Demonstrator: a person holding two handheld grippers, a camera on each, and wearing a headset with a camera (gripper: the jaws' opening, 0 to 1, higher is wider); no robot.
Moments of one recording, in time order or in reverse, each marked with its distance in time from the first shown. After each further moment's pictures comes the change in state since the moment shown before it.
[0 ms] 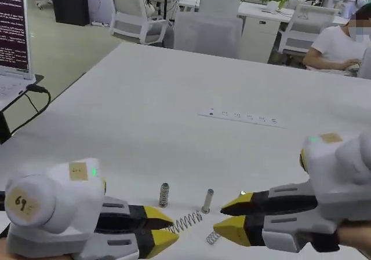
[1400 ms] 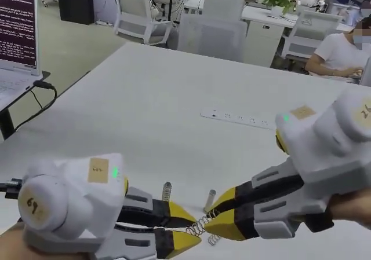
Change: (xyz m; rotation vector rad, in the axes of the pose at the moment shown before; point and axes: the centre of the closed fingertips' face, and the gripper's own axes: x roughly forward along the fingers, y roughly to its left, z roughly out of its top) left arm 0.009 -0.022 0.025 0.183 -0.043 -0.089; right arm 0.005 0.033 0.015 -0.193 0.193 0.145
